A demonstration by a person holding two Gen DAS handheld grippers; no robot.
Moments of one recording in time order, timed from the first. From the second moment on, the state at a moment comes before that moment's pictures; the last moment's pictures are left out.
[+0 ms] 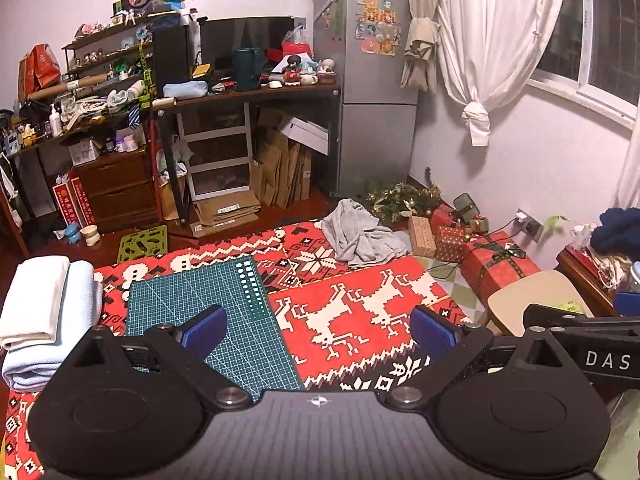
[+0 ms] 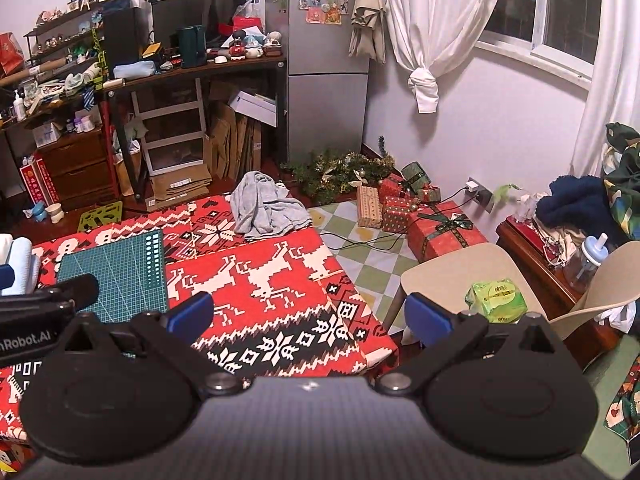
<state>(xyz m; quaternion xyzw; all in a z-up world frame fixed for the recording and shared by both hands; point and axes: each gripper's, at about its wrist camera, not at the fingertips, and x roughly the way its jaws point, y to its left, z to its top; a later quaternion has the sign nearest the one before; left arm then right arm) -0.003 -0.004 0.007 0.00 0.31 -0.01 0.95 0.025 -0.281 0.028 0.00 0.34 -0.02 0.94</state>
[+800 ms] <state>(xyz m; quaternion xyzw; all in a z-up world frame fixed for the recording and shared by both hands) 0.003 -0.003 -0.003 0.01 0.32 0.00 0.95 0.033 -0.279 0.012 -0.01 0.34 -0.03 0.94</state>
